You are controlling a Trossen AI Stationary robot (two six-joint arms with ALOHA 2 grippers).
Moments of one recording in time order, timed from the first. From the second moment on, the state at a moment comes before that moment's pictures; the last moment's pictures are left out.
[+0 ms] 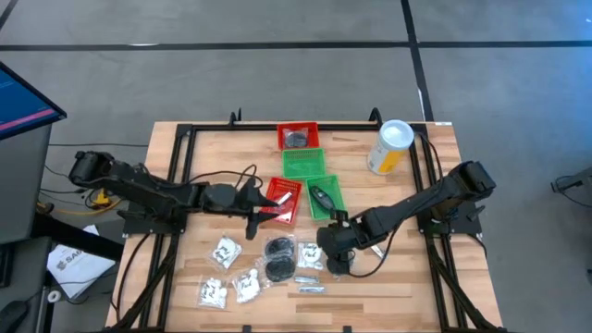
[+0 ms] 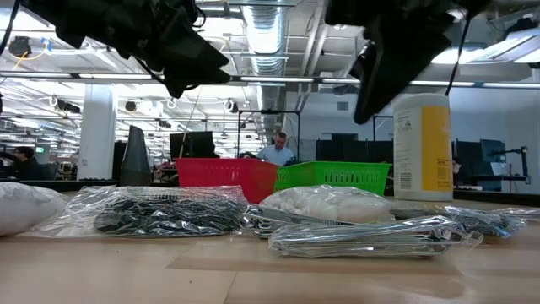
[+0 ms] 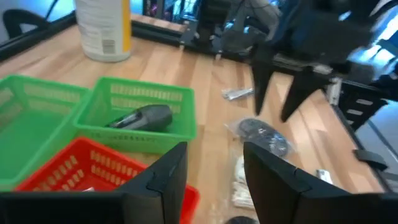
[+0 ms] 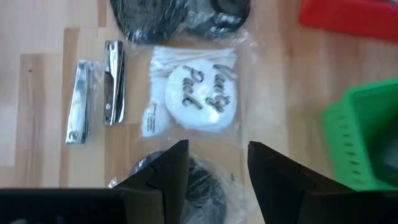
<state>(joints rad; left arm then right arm) -0.15 1.22 0.52 0.37 -0.18 -0.27 0.39 1.71 1.19 -0.61 0.17 0.38</state>
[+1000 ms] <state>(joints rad) -0.24 1.23 0.52 0.39 -0.24 -0.27 0.33 1.76 0.92 -0.29 0.19 0.36</state>
